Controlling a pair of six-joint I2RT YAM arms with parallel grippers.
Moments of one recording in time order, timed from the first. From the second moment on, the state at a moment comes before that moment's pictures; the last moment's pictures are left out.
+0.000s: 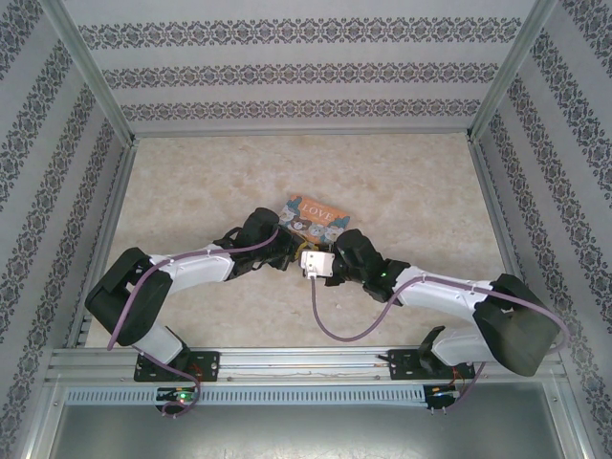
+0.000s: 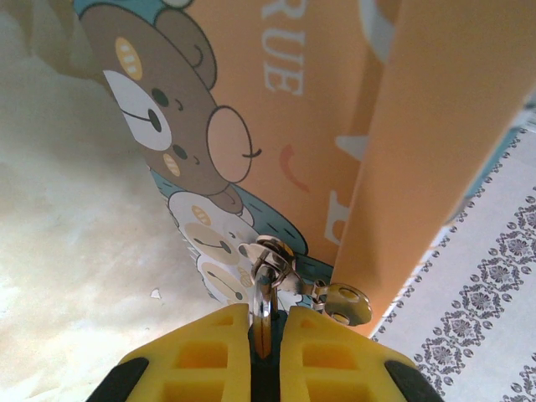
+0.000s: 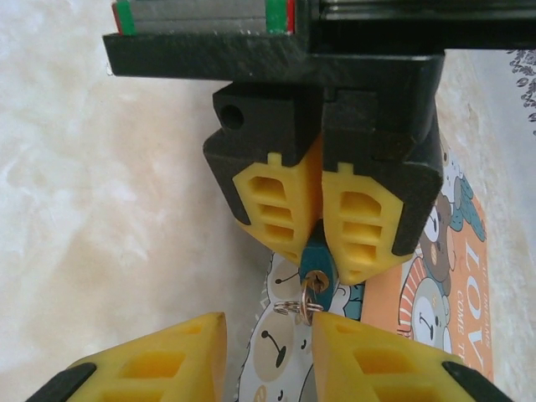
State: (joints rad) left arm -0.64 1.56 0.76 0.13 0.27 -1.70; right arm 0.80 1.32 0.56 0.15 -0.09 -0.81
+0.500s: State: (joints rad) left arm -0.64 1.56 0.76 0.13 0.27 -1.71; right arm 0.80 1.38 0.58 0.21 -0.06 -0.82
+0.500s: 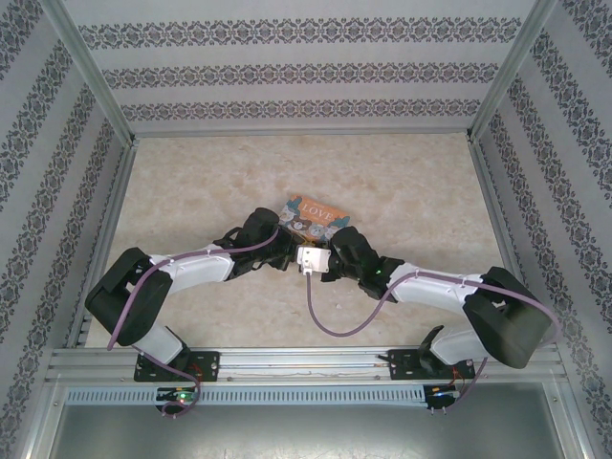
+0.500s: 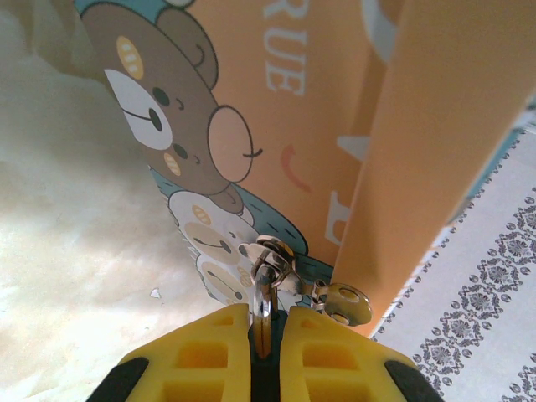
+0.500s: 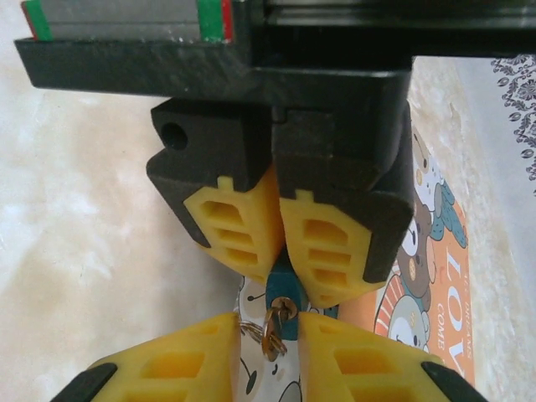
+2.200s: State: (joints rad) left arm -0.64 1.61 0.73 0.16 0.21 -1.73; right arm 0.82 1.53 0.46 0.59 -0.05 -0.06
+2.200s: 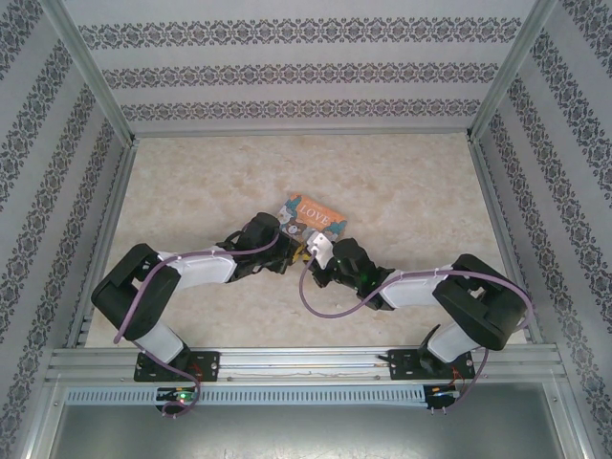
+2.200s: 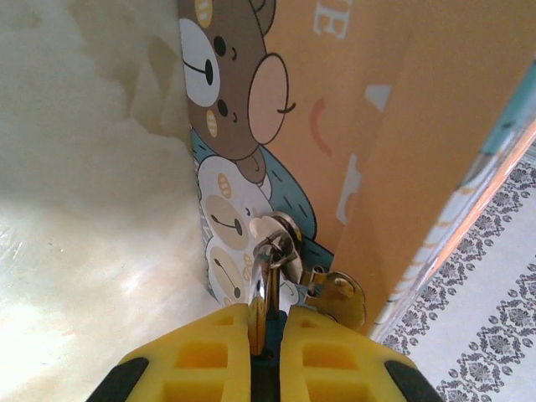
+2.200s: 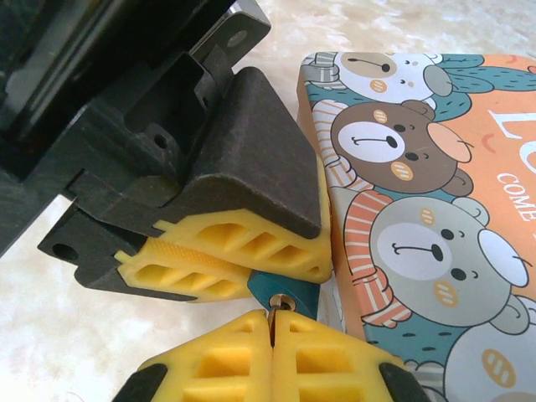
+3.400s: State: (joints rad) left arm -0.66 1.25 0.88 -0.23 -0.12 -1.15; right arm 0.73 1.42 0.20 0.81 -0.08 0.36
